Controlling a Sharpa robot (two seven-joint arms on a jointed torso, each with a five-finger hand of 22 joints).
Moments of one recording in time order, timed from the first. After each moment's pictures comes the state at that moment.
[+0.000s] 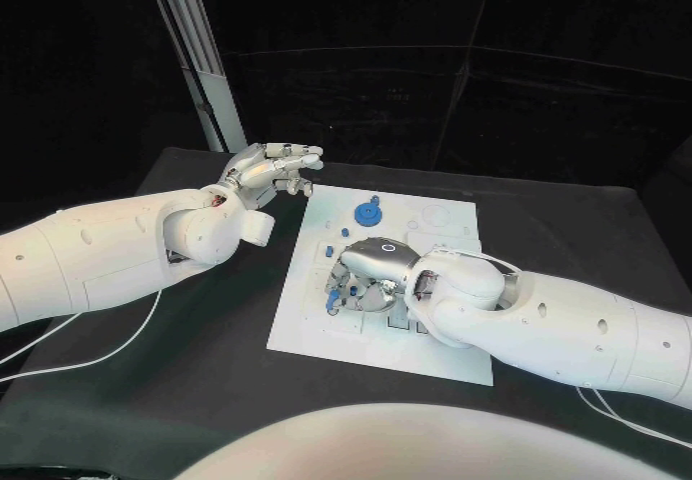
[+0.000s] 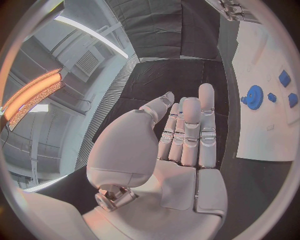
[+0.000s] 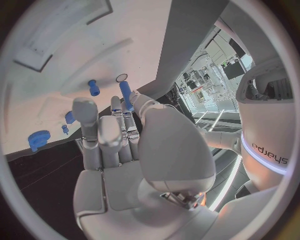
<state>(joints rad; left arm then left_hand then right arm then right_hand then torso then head) 1.25 -0.81 -0.19 1.38 0.13 -0.08 0.46 1.29 -0.05 0.35 -0.11 0.13 1.01 0.18 0.14 0.07 1.05 0.11 0.38 0.09 1.20 0.02 1.12 0.46 0.17 1.14 0.12 0.60 0.80 0.94 -0.61 0.05 1.64 -1.73 -0.17 -0.08 1.43 -0.10 0.38 0.16 0.09 1.14 0.13 0.07 0.07 1.23 0.06 0.08 0.07 1.47 -0.01 1.21 0.89 0.16 1.30 0.09 1.08 0.79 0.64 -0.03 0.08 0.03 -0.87</state>
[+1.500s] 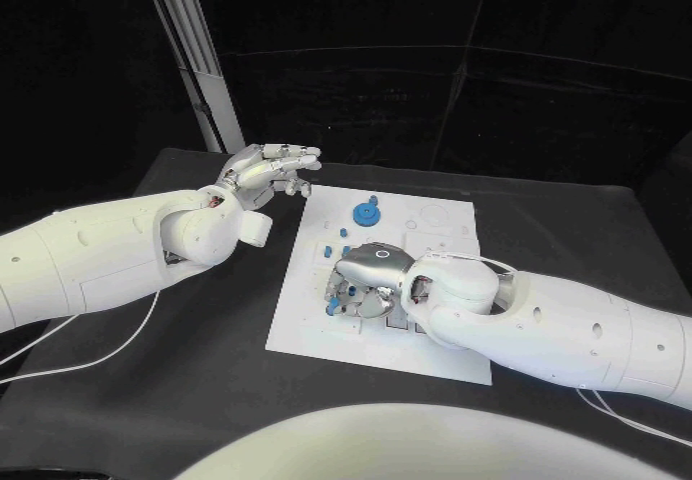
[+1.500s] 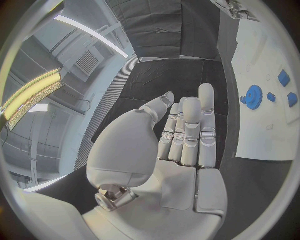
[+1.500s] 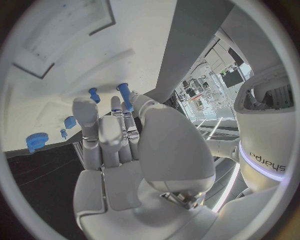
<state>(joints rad) 1.25 -0.81 -0.19 1.37 0.13 -0.08 0.46 1.29 -0.05 0.35 -0.11 0.13 1.01 0.18 0.14 0.07 1.04 0.11 0.38 0.09 1.20 0.02 1.12 0.46 0.17 1.14 0.12 0.60 0.80 0.94 -0.61 0.04 1.64 -1.79 -0.13 -0.08 1.44 -0.10 0.38 0.16 0.10 1.14 0.13 0.07 0.07 1.23 0.06 0.08 0.07 1.47 -0.01 1.21 0.89 0.16 1.30 0.09 1.08 0.79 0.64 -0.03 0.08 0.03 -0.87</state>
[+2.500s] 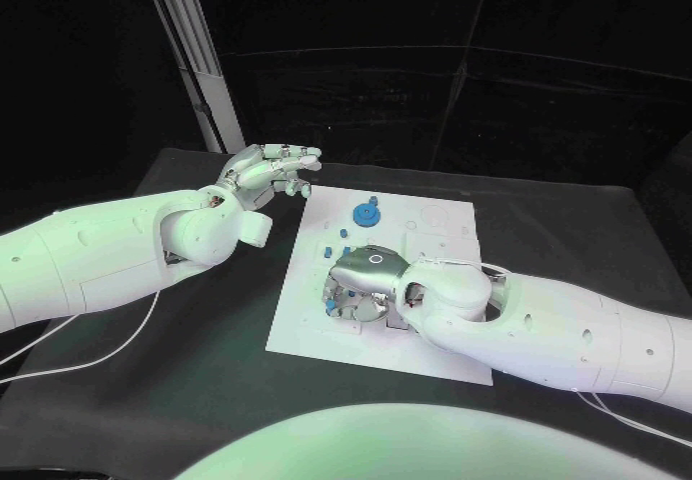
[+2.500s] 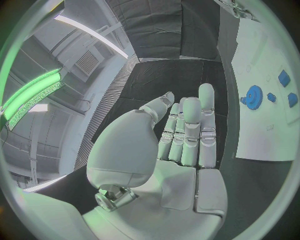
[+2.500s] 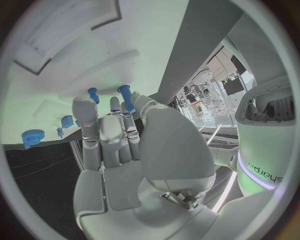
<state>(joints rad) 1.25 -0.81 -0.19 1.37 0.13 -0.08 0.45 1.29 -0.05 0.35 -0.11 0.13 1.01 0.18 0.14 0.07 1.04 0.11 0.38 0.09 1.20 0.02 1.12 0.46 0.17 1.14 0.12 0.60 0.80 0.94 -0.59 0.02 1.63 -1.87 -0.14 -0.10 1.42 -0.12 0.38 0.15 0.10 1.13 0.14 0.07 0.07 1.21 0.08 0.07 0.06 1.47 -0.01 1.21 0.88 0.16 1.29 0.09 1.08 0.78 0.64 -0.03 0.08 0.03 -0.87</state>
